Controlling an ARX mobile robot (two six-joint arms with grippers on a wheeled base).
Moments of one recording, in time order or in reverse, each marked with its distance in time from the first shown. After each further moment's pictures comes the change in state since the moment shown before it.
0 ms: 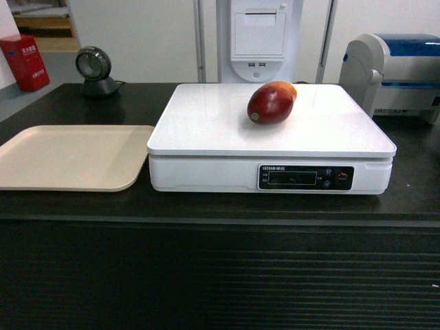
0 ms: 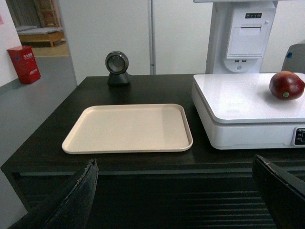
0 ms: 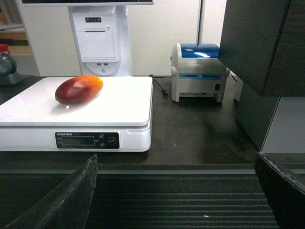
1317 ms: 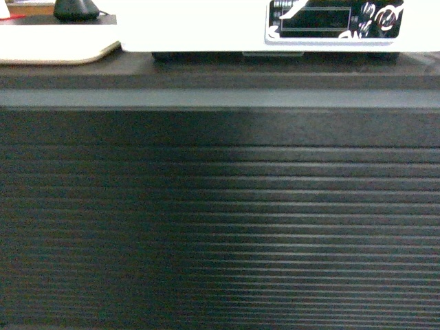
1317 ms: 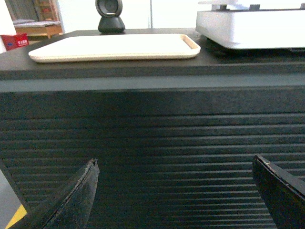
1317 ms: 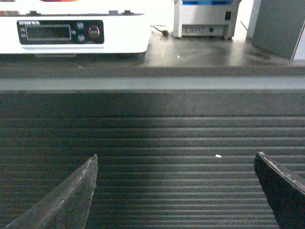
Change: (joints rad) left arm 0.000 0.000 0.000 0.000 0.000 0.000; right arm 0.000 0.000 0.000 0.000 0.000 0.000
